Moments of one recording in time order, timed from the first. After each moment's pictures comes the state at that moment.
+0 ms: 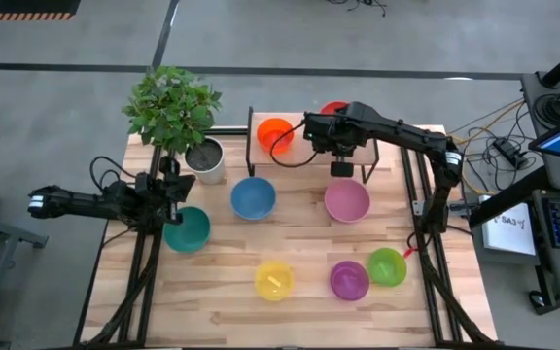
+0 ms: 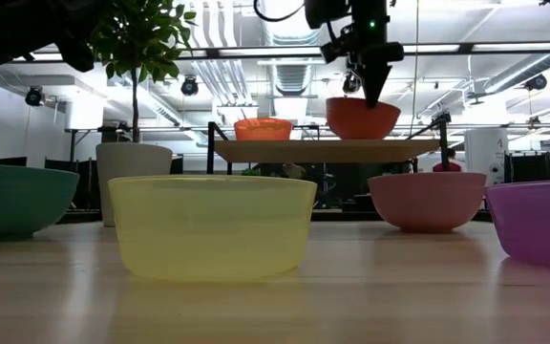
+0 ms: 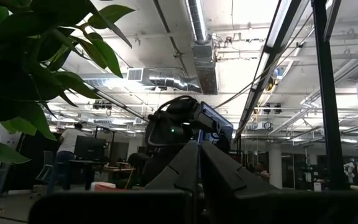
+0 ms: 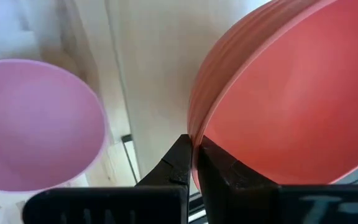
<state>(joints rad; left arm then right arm) -0.04 0.30 0.02 0.90 -0.23 0.06 -0.34 1.83 1.91 -1.57 0.37 -0.26</state>
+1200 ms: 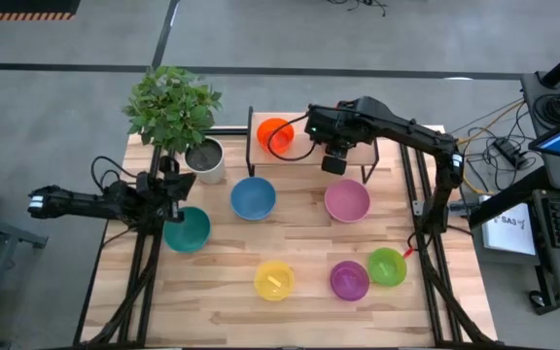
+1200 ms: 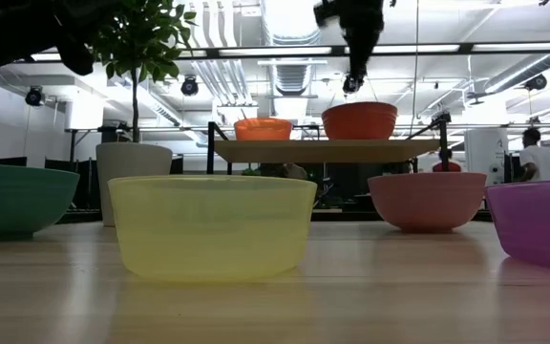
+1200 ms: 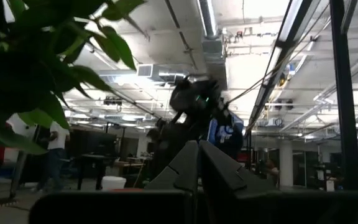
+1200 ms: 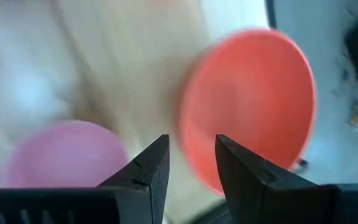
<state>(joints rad) -0.04 0.30 0.02 0.88 -0.27 0.07 -0.28 1.82 2.10 -1.57 0.33 -0.08</state>
